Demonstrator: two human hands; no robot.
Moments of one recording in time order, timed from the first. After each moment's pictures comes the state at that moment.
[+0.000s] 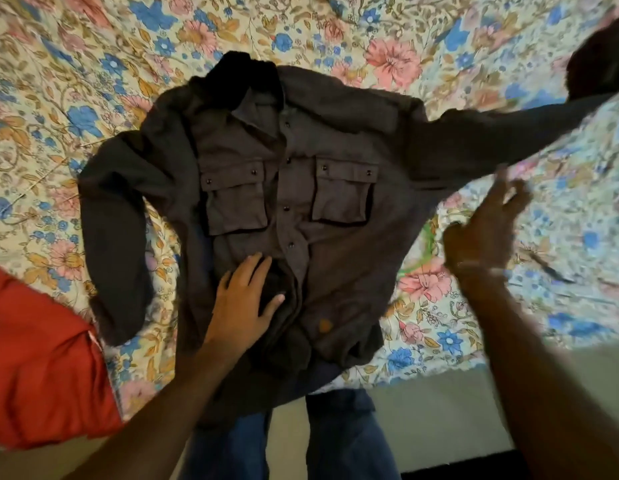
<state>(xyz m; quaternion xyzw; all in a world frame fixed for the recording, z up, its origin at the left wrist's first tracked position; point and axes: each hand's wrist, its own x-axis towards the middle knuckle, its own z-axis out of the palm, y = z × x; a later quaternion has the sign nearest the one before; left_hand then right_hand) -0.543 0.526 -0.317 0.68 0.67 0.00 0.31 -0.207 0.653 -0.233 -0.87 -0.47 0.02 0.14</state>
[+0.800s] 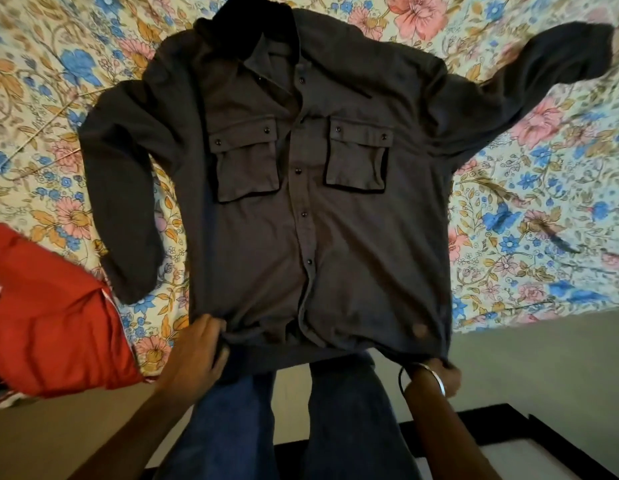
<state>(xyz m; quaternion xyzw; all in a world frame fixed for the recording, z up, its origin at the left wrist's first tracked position) -0.629 0.369 -0.323 0.65 0.67 -0.03 0.36 -0.225 0.403 -0.307 -0.94 0.12 0.22 0.22</state>
